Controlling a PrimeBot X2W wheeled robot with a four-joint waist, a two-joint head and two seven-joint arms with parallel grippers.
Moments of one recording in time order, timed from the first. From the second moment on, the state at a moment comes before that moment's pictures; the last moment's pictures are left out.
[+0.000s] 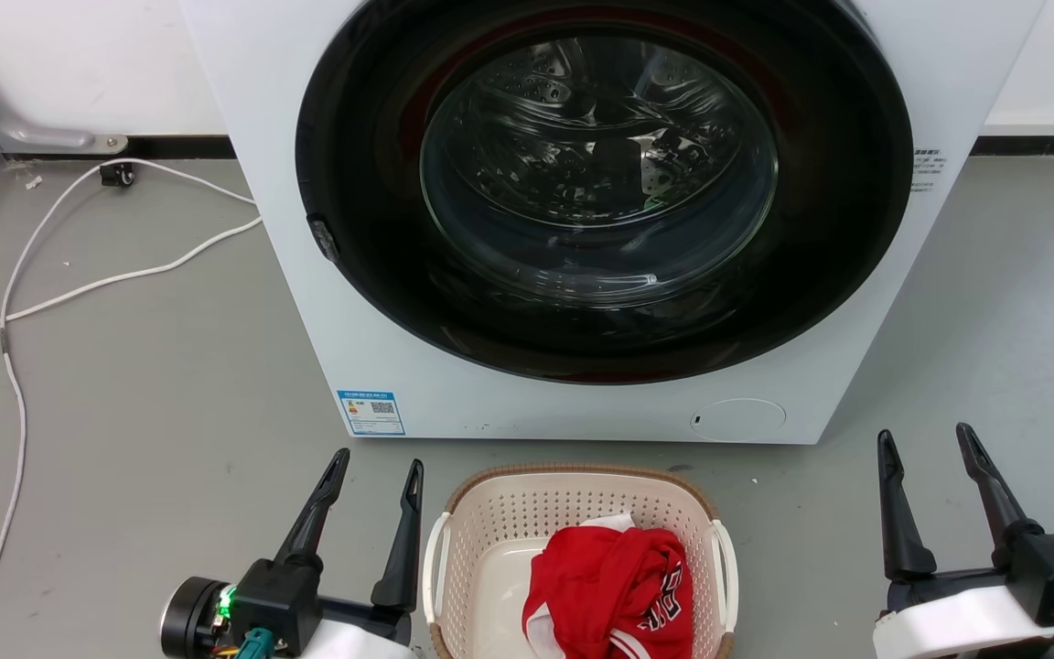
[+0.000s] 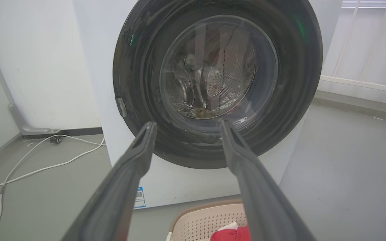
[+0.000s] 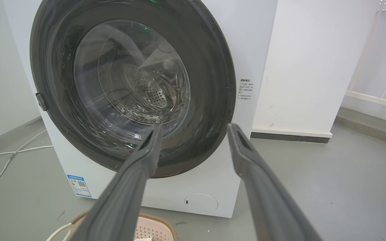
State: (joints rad) left arm 0.06 0.05 -0.15 0.02 -0.08 -0.10 -0.26; right arm 0.05 -0.05 -0.06 0.04 0.01 0.13 -0.26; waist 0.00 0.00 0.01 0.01
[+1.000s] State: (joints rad) left arm -0.11 0.06 -0.12 0.13 -0.04 -0.11 -0.26; right arm -0.13 -0.05 0.00 0.10 0.01 0.13 -0.26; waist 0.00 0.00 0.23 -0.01
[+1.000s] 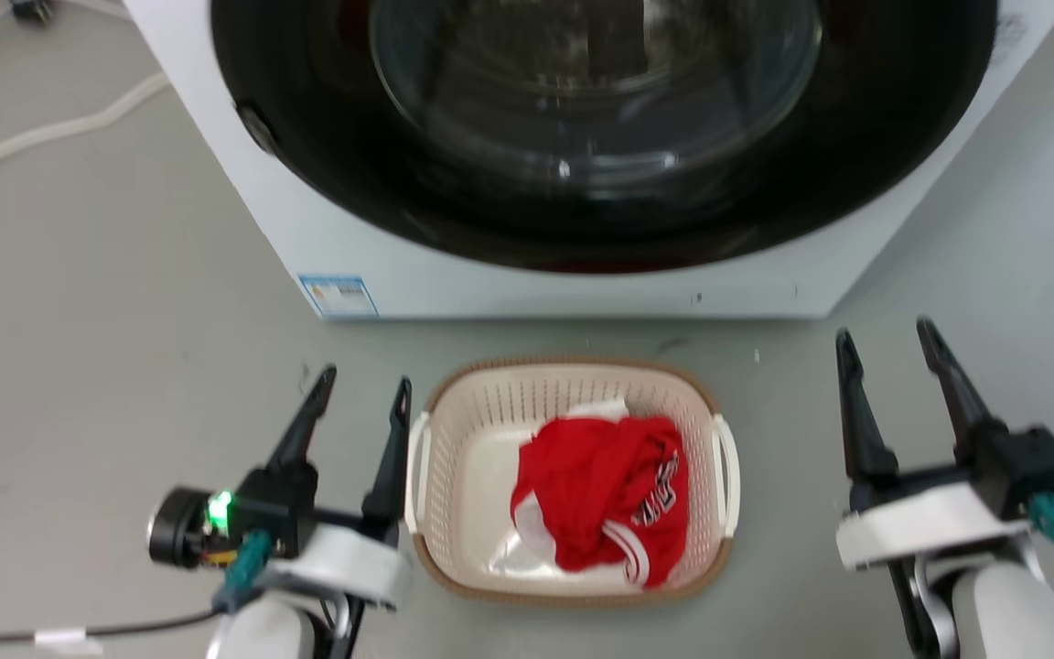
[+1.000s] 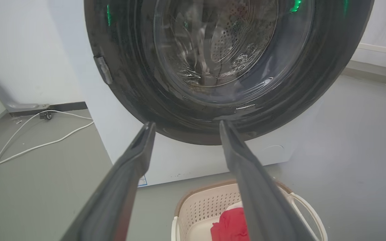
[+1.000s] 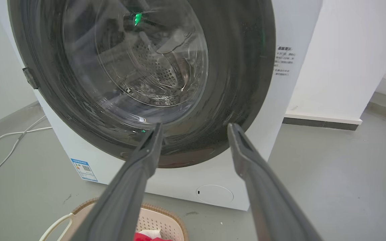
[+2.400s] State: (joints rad) left arm -0.87 0.30 -0.66 1.01 -0.46 -0.13 -0.15; right arm -0.83 -0.05 0.18 0.98 0.19 0.13 0.01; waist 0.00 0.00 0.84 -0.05
